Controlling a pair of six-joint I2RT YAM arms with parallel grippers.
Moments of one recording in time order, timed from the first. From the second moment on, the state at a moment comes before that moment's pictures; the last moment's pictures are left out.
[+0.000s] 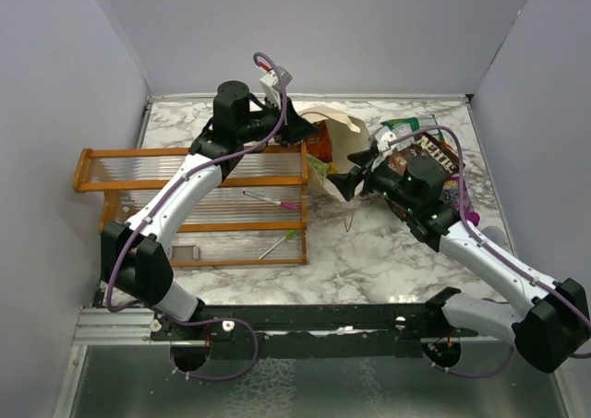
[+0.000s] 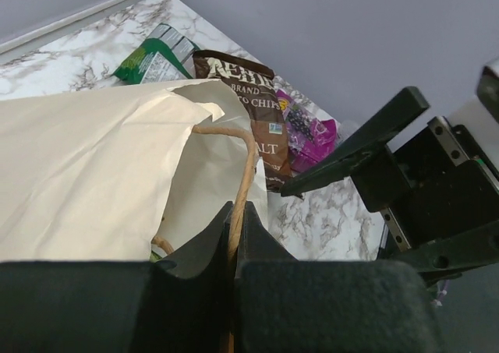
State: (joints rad) left arm -0.43 1.52 1.38 0.00 0.70 -0.34; right arm 0.54 1.07 0.76 0.23 -0.28 0.06
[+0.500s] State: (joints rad) left arm -0.43 1.52 1.40 -0.05 0.66 -0.31; right arm 0.57 1.40 0.70 0.62 -0.23 -0.45
